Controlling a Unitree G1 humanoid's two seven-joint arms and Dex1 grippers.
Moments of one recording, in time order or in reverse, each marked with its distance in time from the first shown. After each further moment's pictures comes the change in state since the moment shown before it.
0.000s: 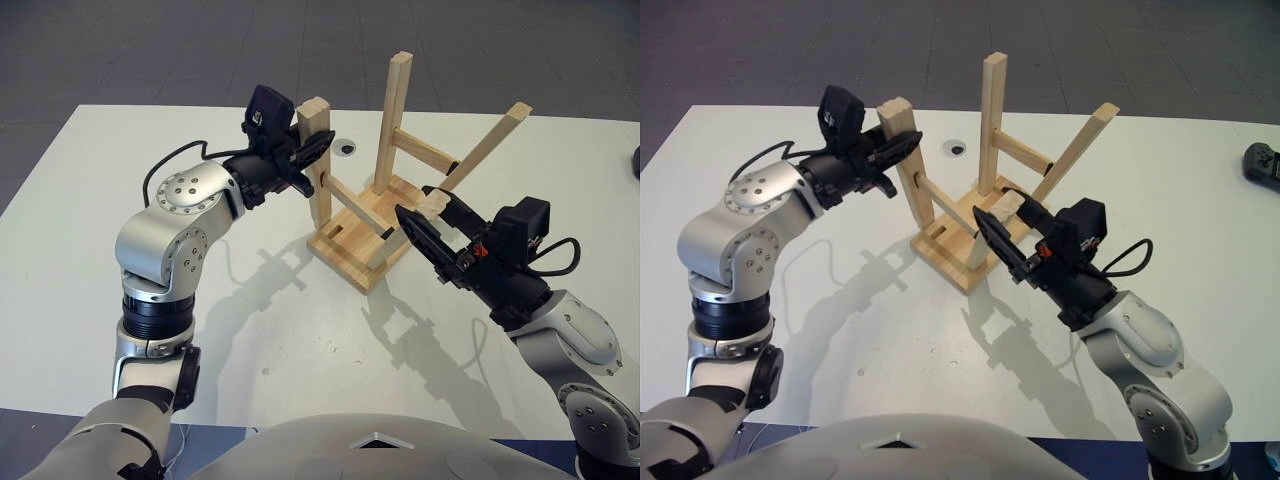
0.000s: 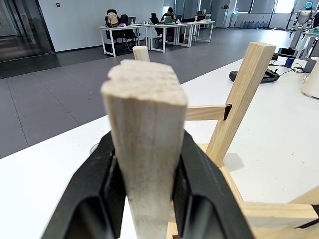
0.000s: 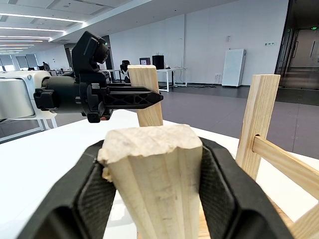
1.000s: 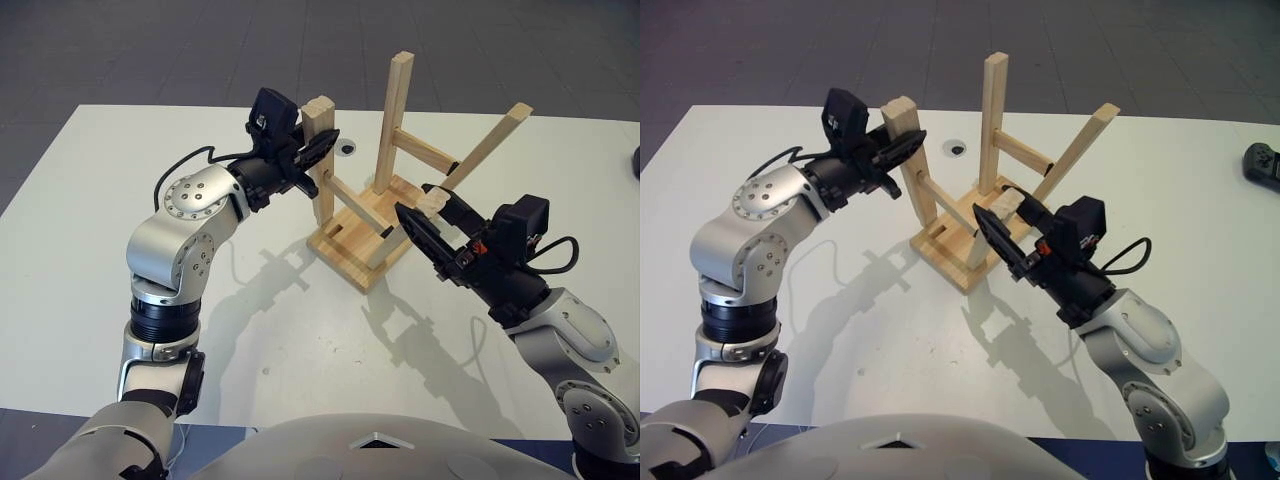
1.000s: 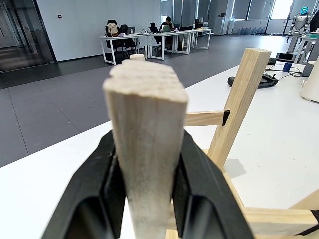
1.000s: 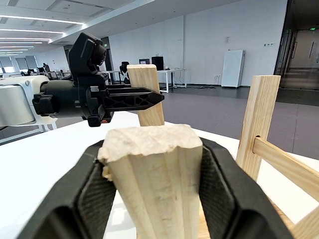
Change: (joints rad) left arm 0.019 -0.030 -0.011 0.005 0.029 -0.060 -0.015; right arm -0.011 0.010 0.005 0.011 -0.006 0.000 0.000
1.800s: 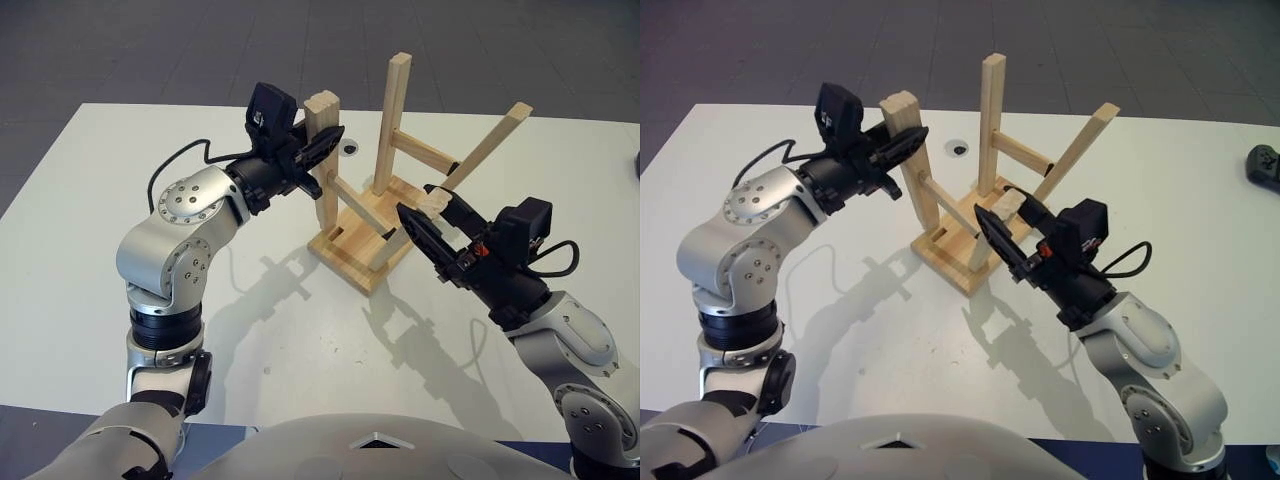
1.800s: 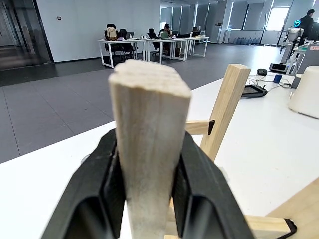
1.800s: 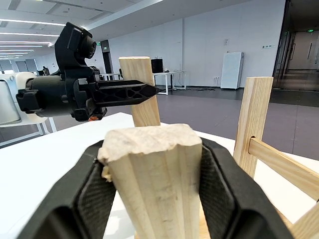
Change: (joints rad) left arm 0.009 -0.084 0.069 -0.083 -0.064 0.131 0.057; right arm 0.018 0.022 -0.001 -0.005 -0.015 -0.014 -0.004
